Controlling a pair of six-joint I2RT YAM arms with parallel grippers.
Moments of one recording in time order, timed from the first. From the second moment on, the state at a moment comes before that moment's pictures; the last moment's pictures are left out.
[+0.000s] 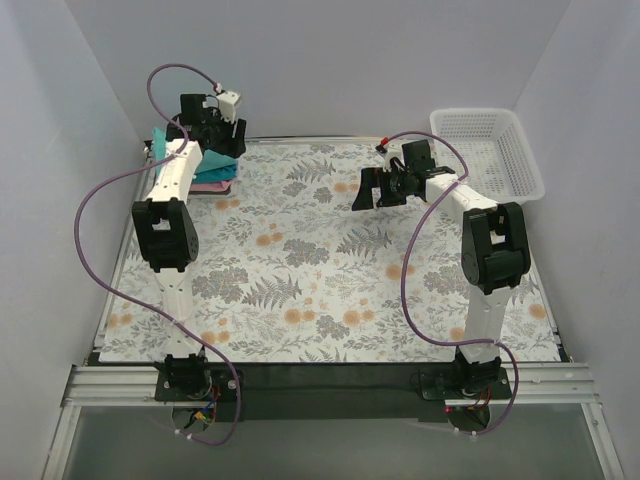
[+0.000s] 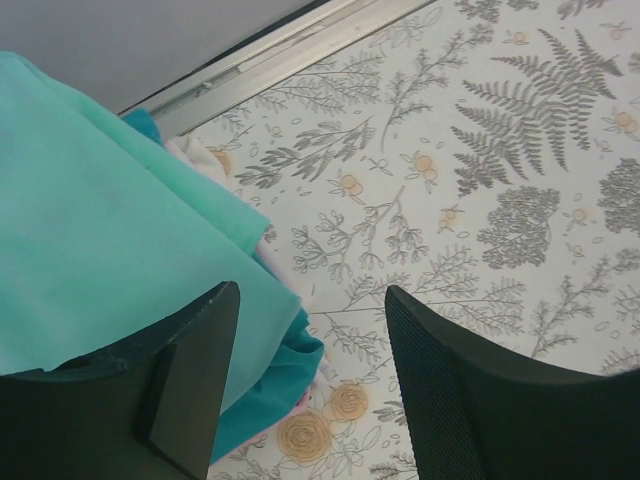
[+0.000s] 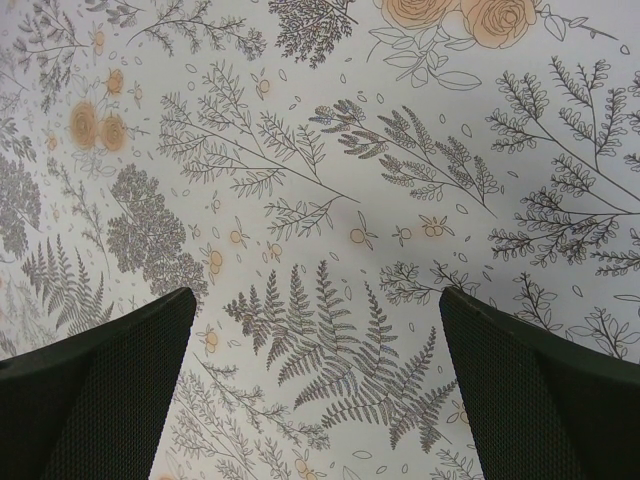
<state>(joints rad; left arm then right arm) 0.00 2.30 2.19 -0.56 0.39 0.32 0.26 2.00 1.49 -0.35 -0.59 0.10</state>
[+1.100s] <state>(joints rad) -0.04 2.31 2.08 -0.54 0.20 0.42 0.26 2.00 1.50 -0.35 -0.59 0.11</state>
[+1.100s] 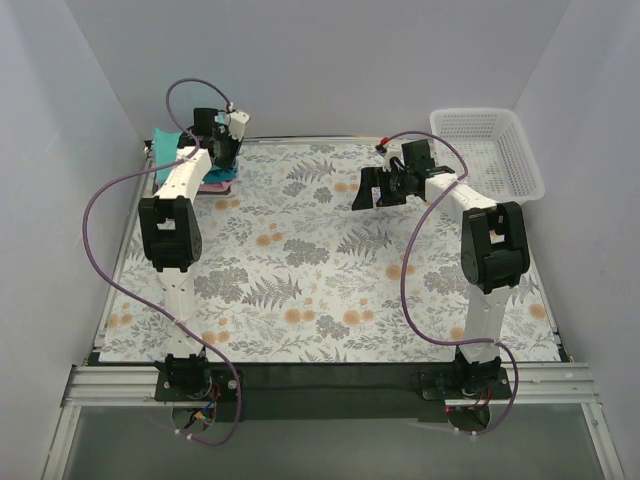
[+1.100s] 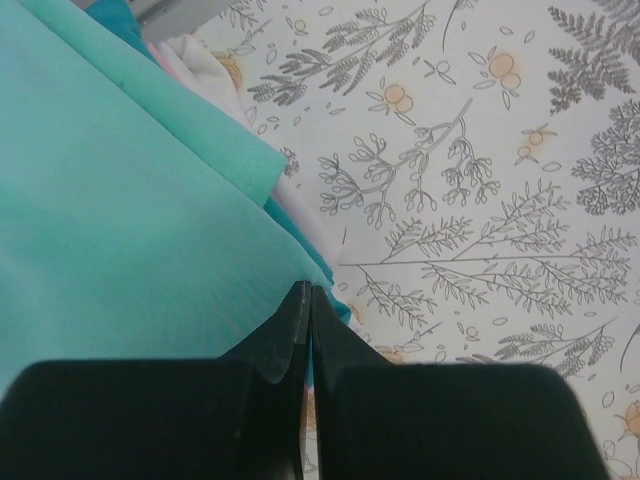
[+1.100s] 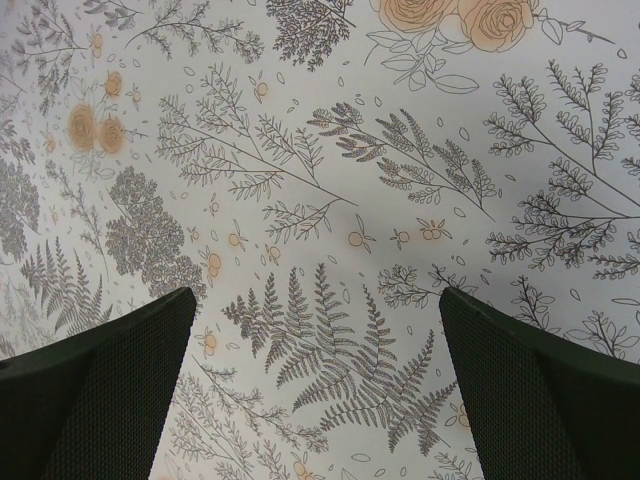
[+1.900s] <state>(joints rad) -0.01 2.15 1.97 -0.62 0.26 0.49 0.26 2.00 1.50 -0.35 -0.59 0.11</state>
